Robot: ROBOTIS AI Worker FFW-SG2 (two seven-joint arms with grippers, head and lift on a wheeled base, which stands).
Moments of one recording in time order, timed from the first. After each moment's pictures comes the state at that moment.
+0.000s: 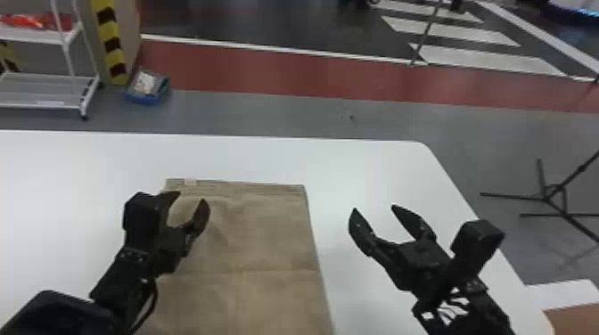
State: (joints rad) left arm 0.05 0.14 -0.33 -1.63 0.02 0.23 0.04; right arm 0.49 -0.15 -0.16 -2.11 -0.29 0.24 0.21
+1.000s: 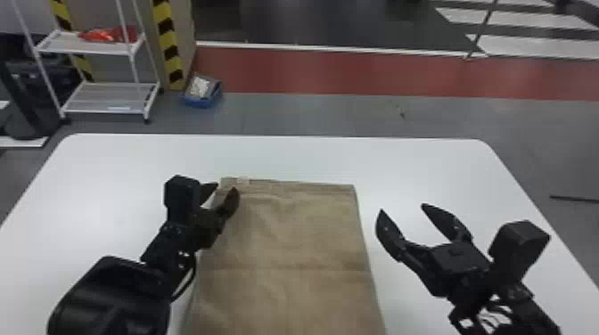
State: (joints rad) left arm -0.10 0.13 -0.27 -1.37 0.10 0.15 -0.04; right arm 0.47 -0.15 -0.08 -2.11 -0.25 0.25 0.23
